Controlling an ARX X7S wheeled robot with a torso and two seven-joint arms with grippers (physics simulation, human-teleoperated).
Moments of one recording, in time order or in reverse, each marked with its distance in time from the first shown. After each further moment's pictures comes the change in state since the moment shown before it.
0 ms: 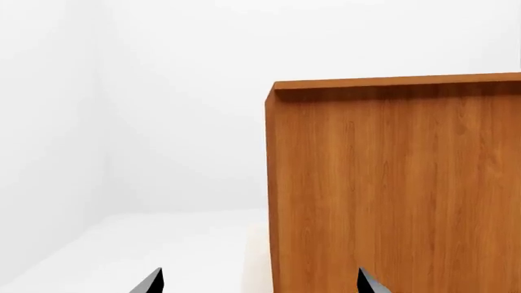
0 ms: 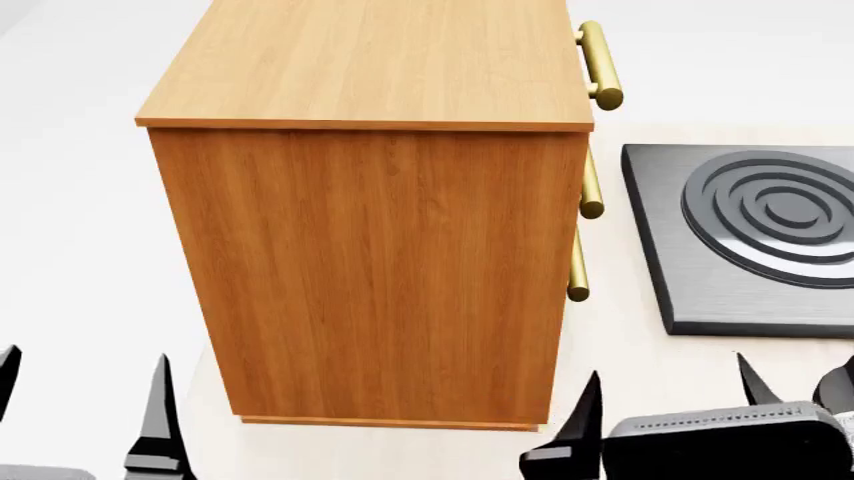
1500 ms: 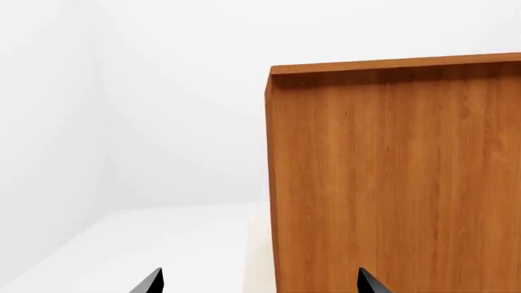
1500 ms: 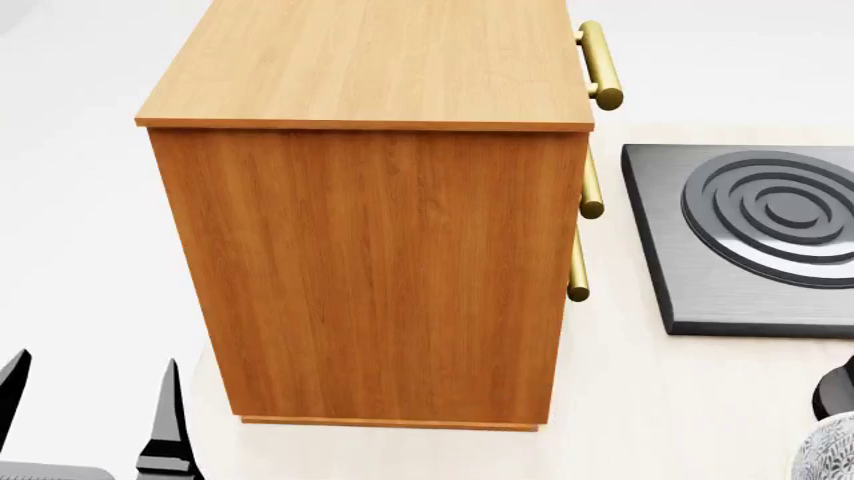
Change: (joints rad) left arm -0.015 -0.019 0.037 -0.027 -0.003 -0.002 -0.037; right arm -0.315 0.501 0.142 -0.003 0.723 -0.005 0.476
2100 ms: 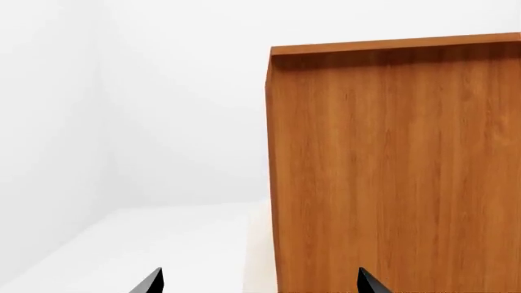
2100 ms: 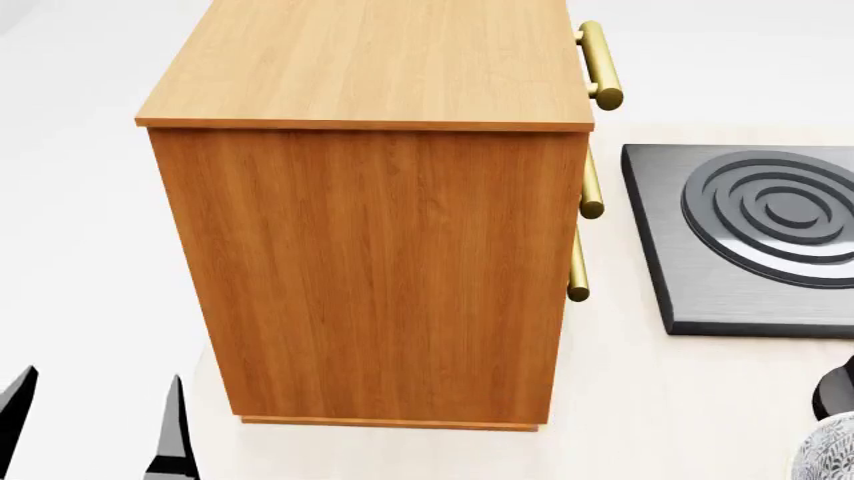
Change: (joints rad) left arm 0.025 -0.001 0.017 -0.078 0.018 0.103 -0.002; right arm -0.017 0.015 -0.016 0.089 -0.056 -0.078 -0.045
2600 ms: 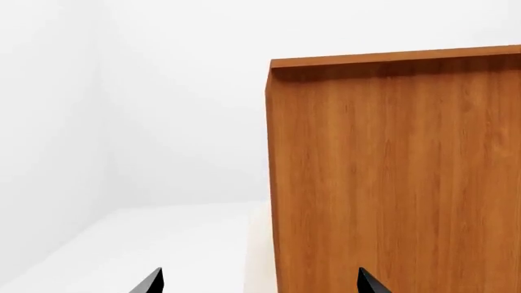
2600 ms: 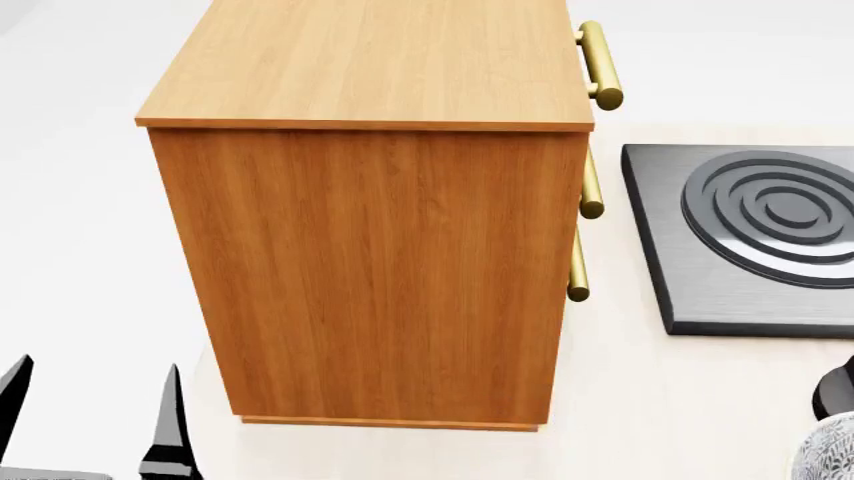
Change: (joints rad) left arm -0.021 -0.012 0.001 0.056 -0.021 -0.072 -0.017; right arm 0.003 0.000 -0.013 0.069 -0.029 -0.044 -0.031
